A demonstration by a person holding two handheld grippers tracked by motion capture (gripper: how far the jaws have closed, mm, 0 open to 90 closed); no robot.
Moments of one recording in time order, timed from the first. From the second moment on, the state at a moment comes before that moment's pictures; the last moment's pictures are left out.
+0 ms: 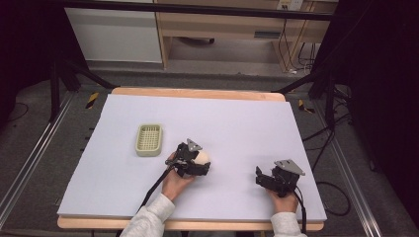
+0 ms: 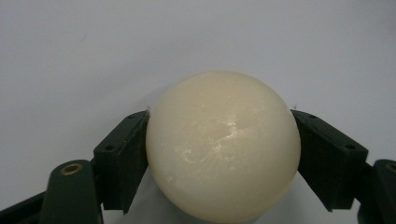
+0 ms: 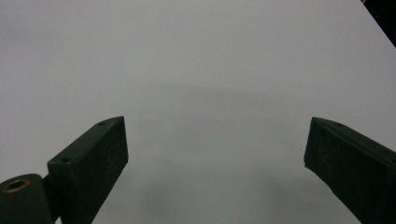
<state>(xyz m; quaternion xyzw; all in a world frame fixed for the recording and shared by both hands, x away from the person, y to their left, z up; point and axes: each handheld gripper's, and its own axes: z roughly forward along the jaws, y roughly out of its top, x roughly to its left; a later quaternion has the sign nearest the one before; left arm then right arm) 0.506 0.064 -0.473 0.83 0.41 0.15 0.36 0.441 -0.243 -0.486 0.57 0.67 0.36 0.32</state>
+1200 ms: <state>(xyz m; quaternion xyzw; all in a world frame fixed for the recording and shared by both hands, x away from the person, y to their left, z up) 0.504 0.063 -0.469 0.83 0.40 0.15 0.35 0.442 -0.243 -0.486 0.57 0.67 0.36 0.32</state>
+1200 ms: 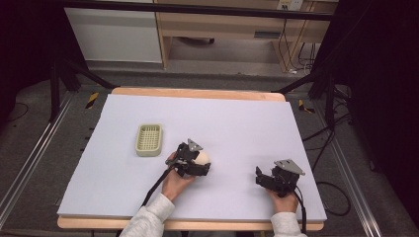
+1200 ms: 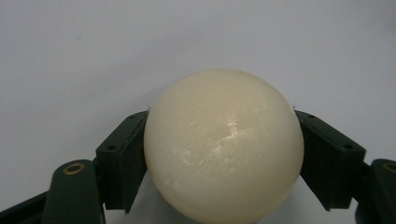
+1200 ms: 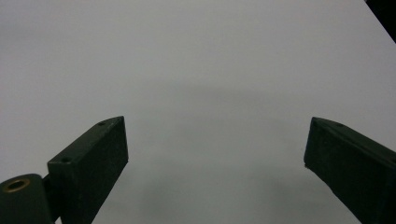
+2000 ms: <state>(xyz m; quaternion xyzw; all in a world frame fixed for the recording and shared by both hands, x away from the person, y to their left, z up) 0.488 0.095 -0.428 0.83 0.38 0.17 0.37 0.442 -0.243 -0.487 0.57 0.67 0.35 0.32</state>
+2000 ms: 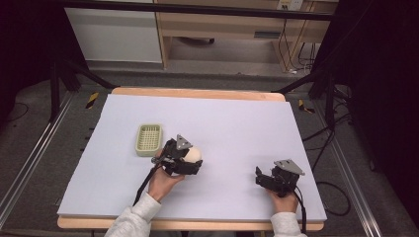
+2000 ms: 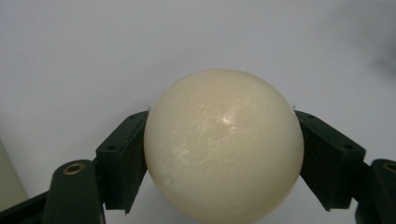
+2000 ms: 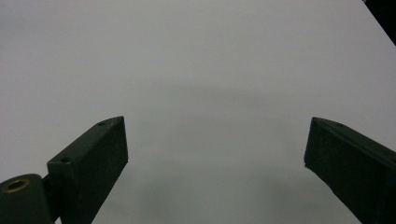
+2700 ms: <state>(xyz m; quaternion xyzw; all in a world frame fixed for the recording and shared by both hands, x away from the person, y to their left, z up) 0.492 0.150 -0.406 0.81 0.41 0.19 0.36 0.442 -0.243 -0.487 0.57 0.67 0.35 0.32</state>
